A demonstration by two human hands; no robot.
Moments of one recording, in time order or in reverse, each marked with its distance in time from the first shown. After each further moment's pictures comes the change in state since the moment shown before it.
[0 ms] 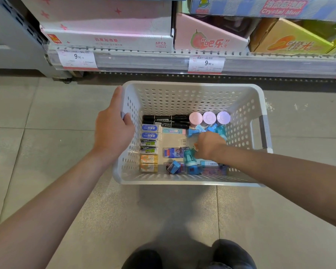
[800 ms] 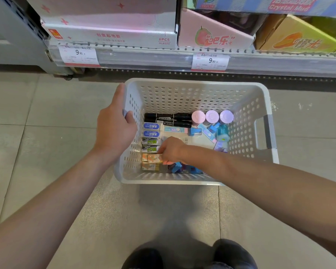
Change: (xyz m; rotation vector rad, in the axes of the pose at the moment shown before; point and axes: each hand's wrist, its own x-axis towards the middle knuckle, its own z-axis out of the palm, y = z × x) left_hand 0.001 -0.001 0.001 0.011 0.014 0.008; right_hand 0.014 -0.088 0.011 0.627 -0.330 -0.064
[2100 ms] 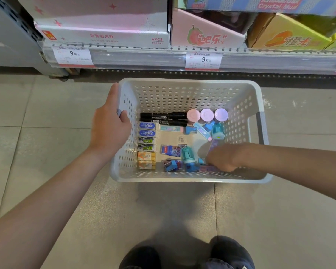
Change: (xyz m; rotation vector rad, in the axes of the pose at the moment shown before) left_hand -0.001 -0.003 0.001 -0.011 -0.001 0.025; right_hand -0.063 0.091 -0.063 -1.133 -0.300 -0.042
